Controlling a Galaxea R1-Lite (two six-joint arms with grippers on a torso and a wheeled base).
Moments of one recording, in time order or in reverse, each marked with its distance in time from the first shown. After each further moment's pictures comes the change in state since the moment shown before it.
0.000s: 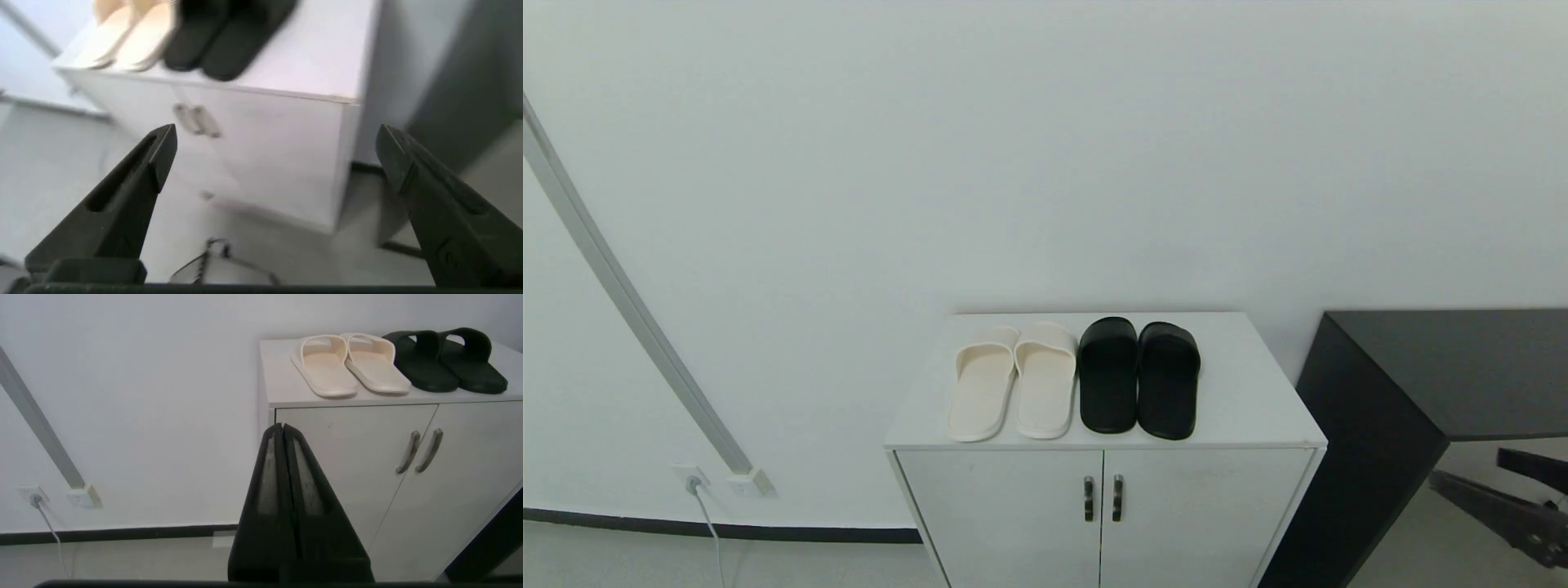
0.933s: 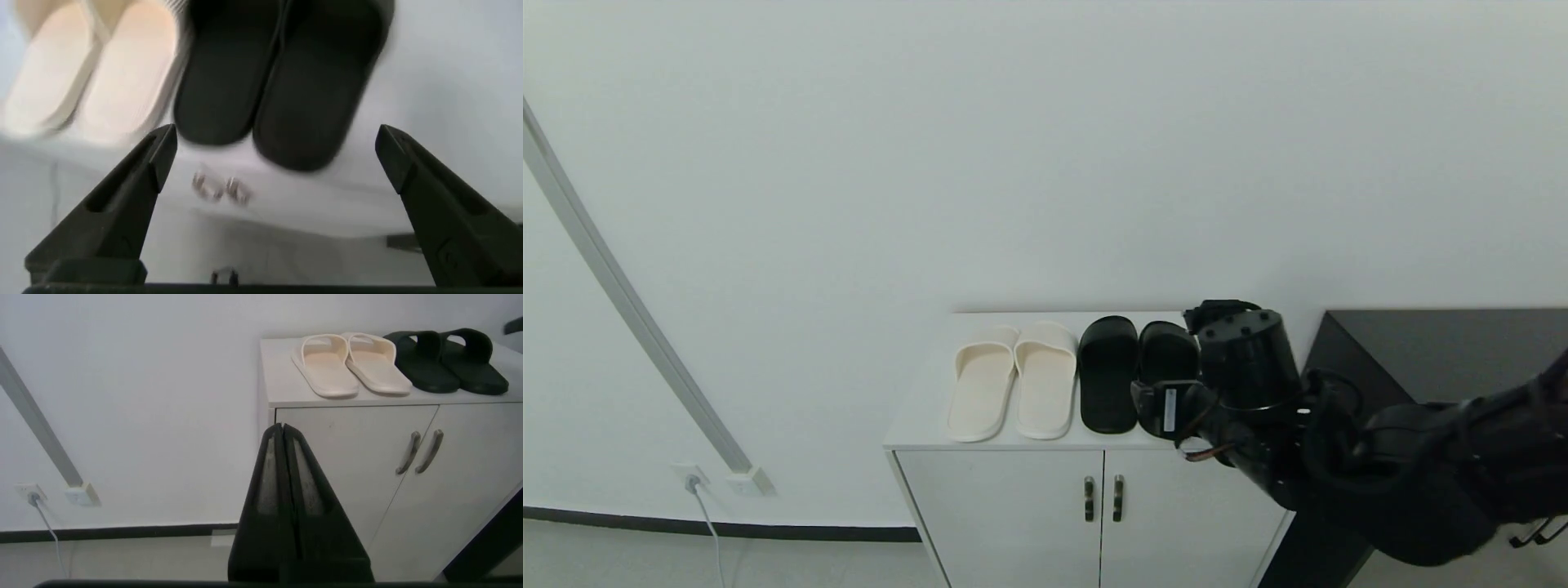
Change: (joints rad) left arm 0.000 0.000 0.000 0.000 0.001 -0.007; right arm 0.388 0.926 -0.605 -0.239 -0.540 0.195
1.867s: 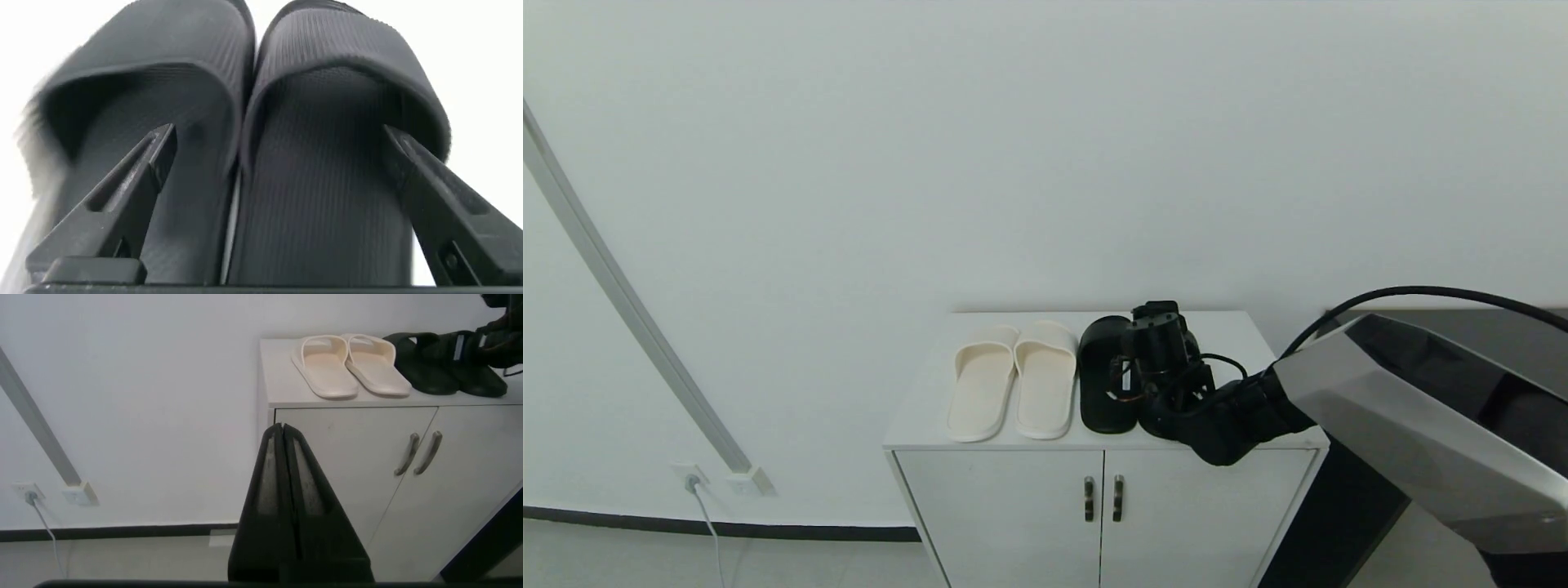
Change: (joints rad) left arm 0.000 0.000 -0.002 0.000 0.001 -0.008; right arm -0.132 0.505 -0.532 -0.035 -0.096 -0.124
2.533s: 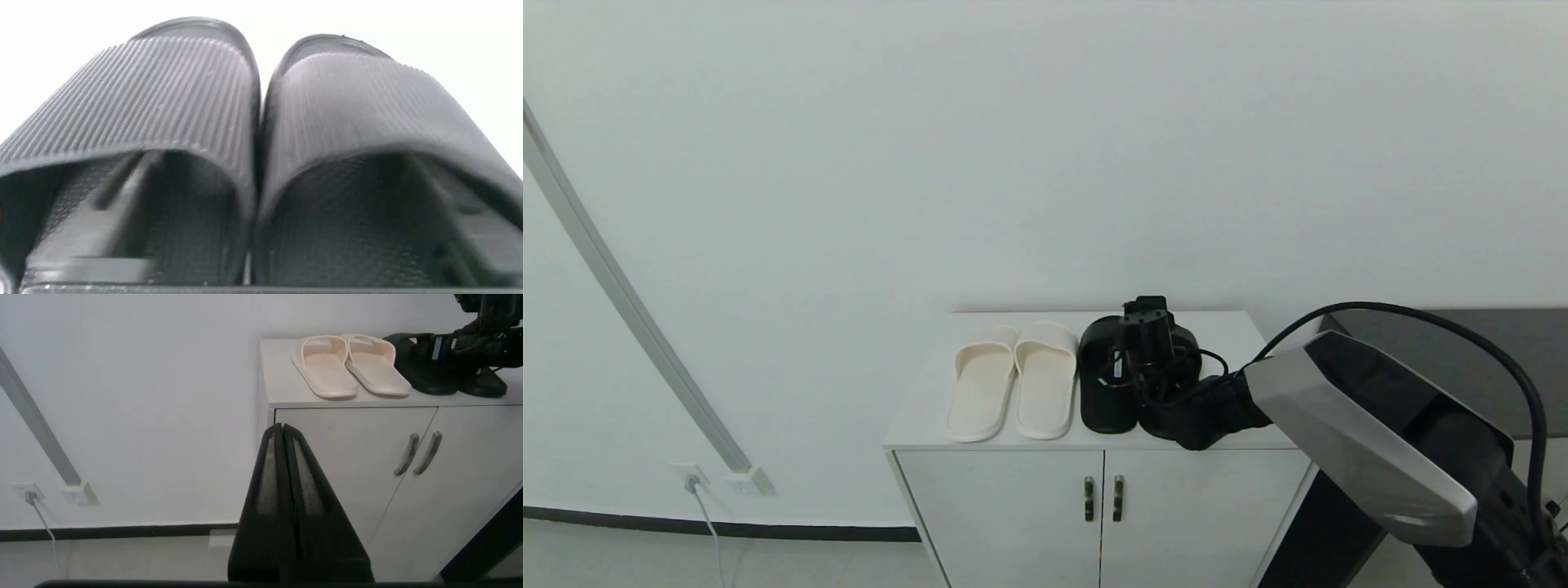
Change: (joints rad) left arm 0.000 0.000 0.000 0.000 0.001 -0.001; right arm -0.034 0.148 -0.232 0.011 -0.003 -0.042
